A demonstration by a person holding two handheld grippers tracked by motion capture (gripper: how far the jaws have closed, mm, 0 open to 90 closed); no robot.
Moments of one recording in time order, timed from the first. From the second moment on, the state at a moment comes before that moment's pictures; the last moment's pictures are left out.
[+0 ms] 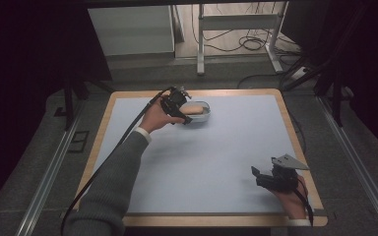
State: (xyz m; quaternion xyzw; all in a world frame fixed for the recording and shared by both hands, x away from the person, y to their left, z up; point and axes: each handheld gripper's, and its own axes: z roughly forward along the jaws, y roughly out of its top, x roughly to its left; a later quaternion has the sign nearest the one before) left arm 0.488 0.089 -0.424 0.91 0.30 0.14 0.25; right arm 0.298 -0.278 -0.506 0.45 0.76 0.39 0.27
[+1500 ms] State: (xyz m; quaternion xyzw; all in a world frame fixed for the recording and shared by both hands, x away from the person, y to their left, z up) left arm 0.329 0.183 -0.504 0.86 0.35 0.13 0.34; right arm 0.299 -0.268 -0.501 0.44 0.76 0.39 0.28
